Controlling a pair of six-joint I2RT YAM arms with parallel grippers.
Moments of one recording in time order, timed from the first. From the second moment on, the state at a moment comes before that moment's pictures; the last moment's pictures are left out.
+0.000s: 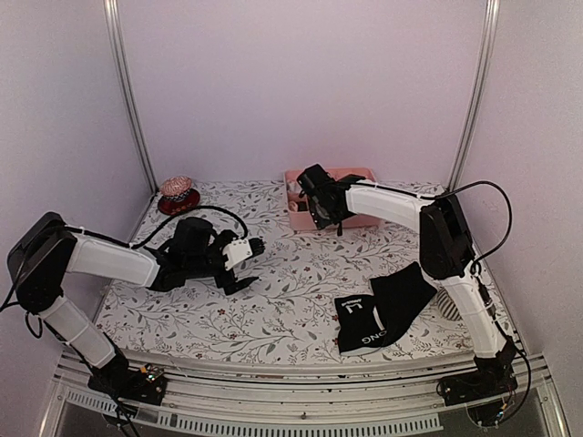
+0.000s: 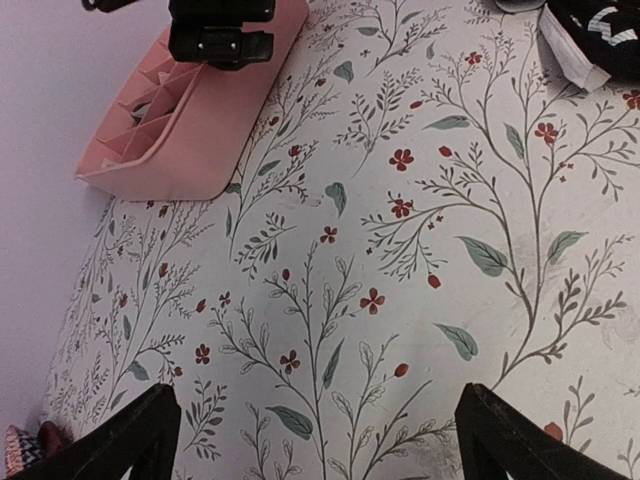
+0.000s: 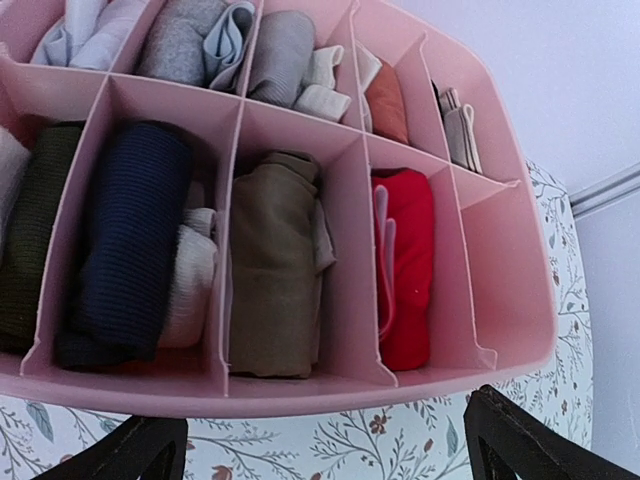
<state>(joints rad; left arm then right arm) -0.64 1.57 0.65 0.35 0.12 0.69 0.72 2.45 2.17 -0.75 0.75 0.25</state>
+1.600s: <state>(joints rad) -0.64 1.57 0.65 0.35 0.11 0.70 0.93 2.00 1.28 -0.71 0.66 0.94</state>
